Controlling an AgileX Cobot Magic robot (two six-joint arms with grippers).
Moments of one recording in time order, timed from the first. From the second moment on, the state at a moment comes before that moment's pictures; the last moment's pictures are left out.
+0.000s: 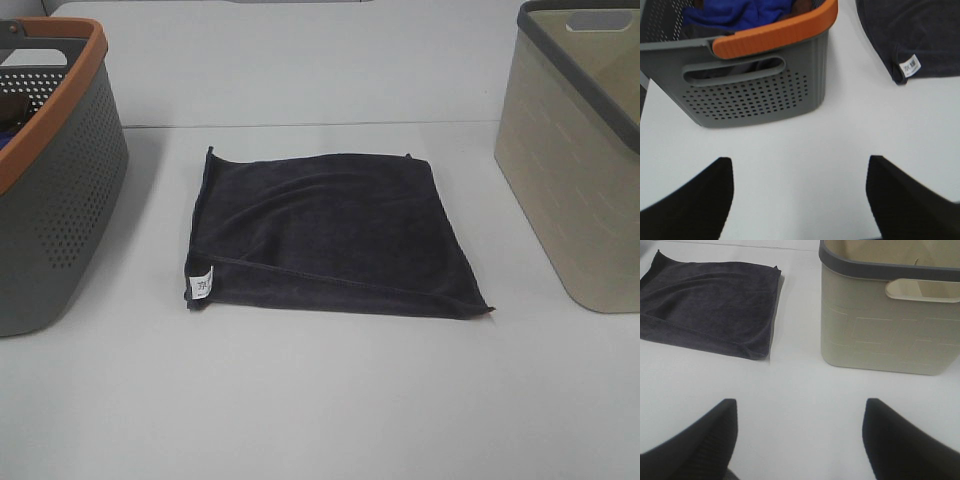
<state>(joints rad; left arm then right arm) -0.02 0.09 -0.51 -0.05 1.05 0.11 -0.01 -0.01 -0.50 0.09 1.07 -0.14</state>
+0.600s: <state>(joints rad) -0.03 0.00 -0.51 -0.05 1.05 0.11 0.00 -0.01 -0.50 0.09 1.07 -0.14</state>
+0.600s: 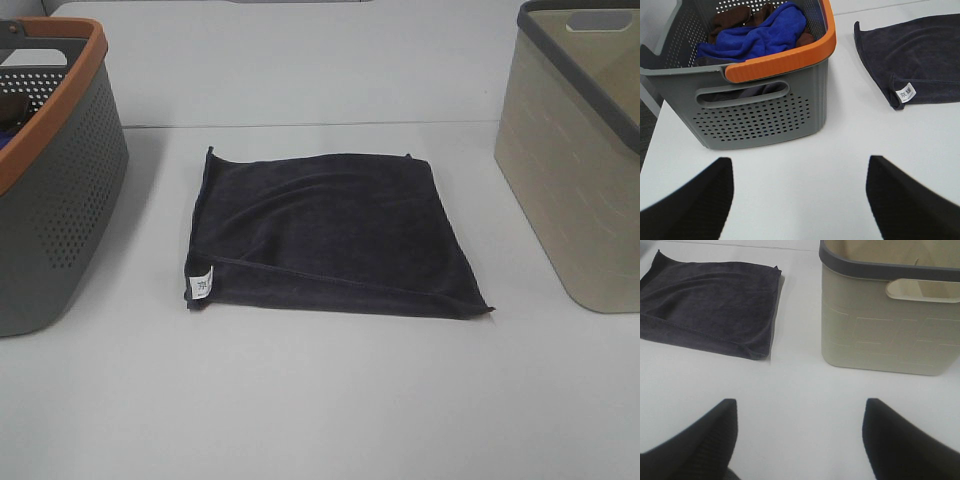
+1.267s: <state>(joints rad) -0.05 0.00 -0.51 -0.05 1.05 0.11 0.05 -0.01 -0.50 0.10 1.07 -0.14</state>
